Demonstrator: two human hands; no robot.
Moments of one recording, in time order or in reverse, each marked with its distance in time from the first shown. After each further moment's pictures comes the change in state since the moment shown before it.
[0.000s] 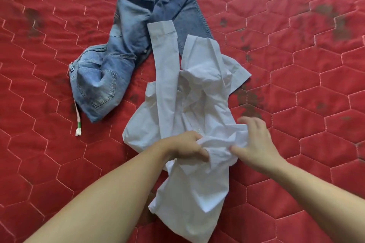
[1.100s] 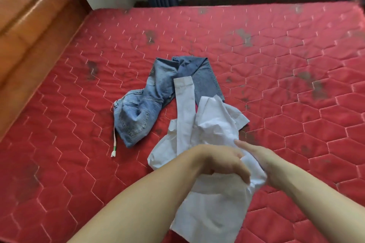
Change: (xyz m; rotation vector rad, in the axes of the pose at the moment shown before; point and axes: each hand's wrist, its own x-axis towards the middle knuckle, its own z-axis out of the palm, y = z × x) left_hand -0.138 0.136 0.010 -0.042 -0.170 0.119; right_hand -0.045 -0.096 -0.123 0.928 -0.305 0.462
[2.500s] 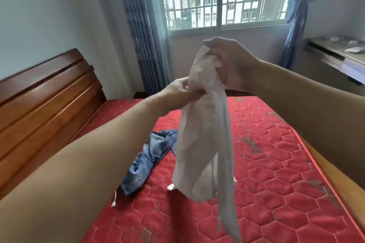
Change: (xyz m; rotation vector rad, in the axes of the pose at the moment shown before) left_hand -0.299 0.240 0.101 0.152 0.865 0.717; right_hand -0.460 -0.213 -0.039 0.017 -0.403 -0.922
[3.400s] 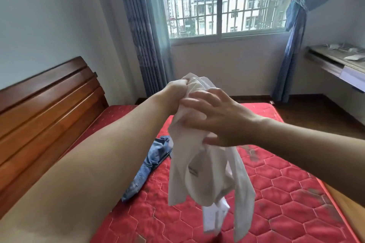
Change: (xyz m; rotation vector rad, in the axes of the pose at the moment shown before) left_hand 0.024 0.027 0.028 -0.525 0.252 -0.257; right_hand -0.046 0.066 -0.047 -1.974 -0.187 -1.114
